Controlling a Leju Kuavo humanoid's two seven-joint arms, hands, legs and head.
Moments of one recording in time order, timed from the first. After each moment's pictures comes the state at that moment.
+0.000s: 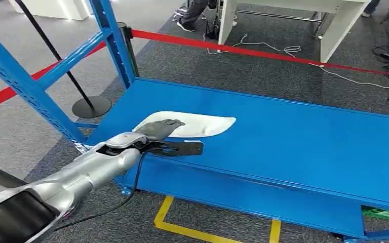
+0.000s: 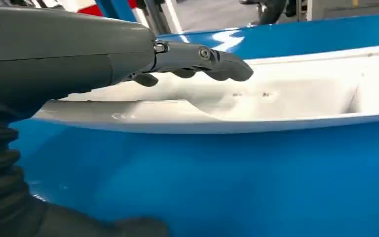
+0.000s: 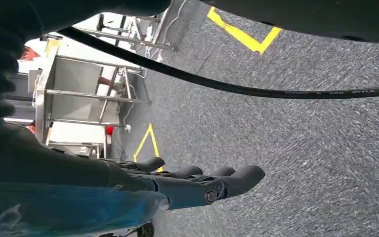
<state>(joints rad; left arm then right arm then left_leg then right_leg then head) -0.83 -0.10 -0.98 -0.59 -0.73 -0.09 0.02 -0.07 0.17 -0.82 -0.21 1.38 0.01 0.40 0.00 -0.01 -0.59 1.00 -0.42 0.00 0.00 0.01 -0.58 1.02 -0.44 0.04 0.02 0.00</state>
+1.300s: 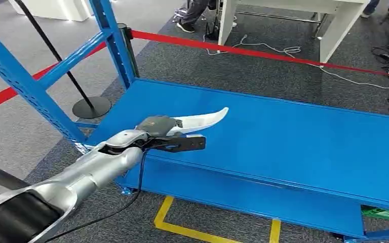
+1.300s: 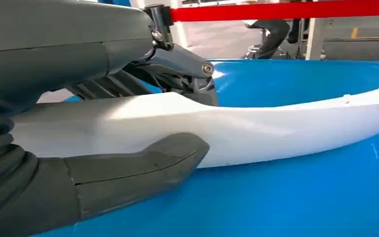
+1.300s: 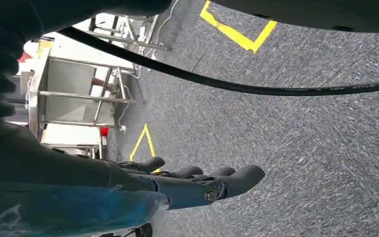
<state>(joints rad) -0.81 -0.13 -0.86 -0.59 -0.82 -0.05 0.00 -0.07 0.17 -0.84 -0.21 1.39 0.00 0.39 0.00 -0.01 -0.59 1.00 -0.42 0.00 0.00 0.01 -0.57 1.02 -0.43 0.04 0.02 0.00</state>
